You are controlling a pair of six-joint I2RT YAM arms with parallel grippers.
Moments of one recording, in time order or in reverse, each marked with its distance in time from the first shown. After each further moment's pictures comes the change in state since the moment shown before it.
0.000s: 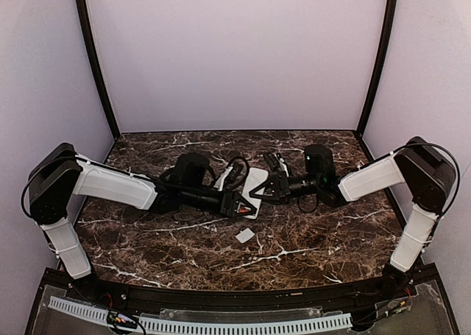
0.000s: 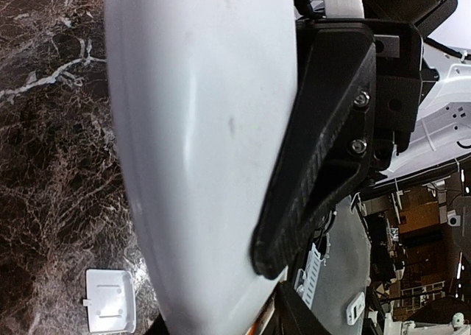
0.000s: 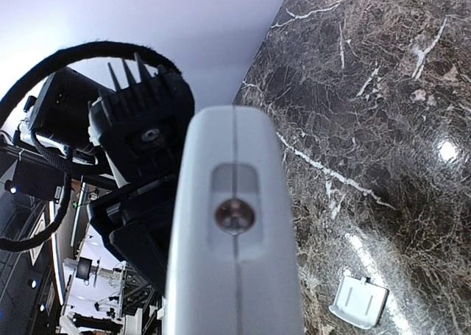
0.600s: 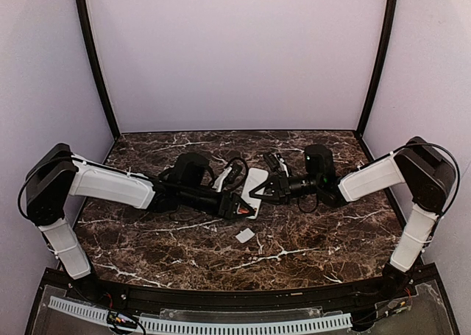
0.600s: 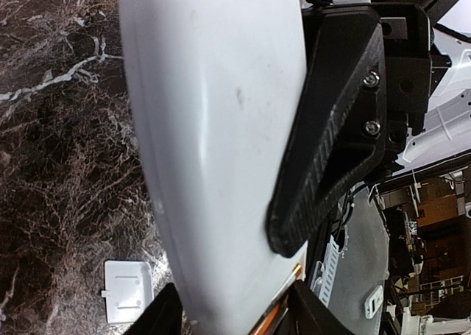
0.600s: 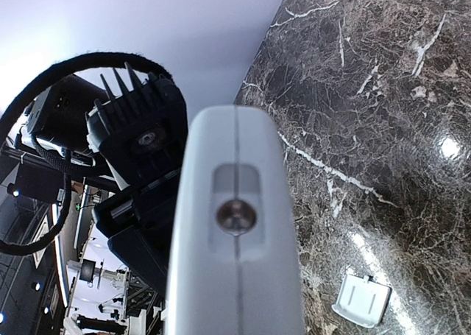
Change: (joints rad) left arm 0.000 -0.024 0.000 -0.076 -0.032 0.072; right arm 0.000 0.000 -0.002 0.005 -0.003 0.015
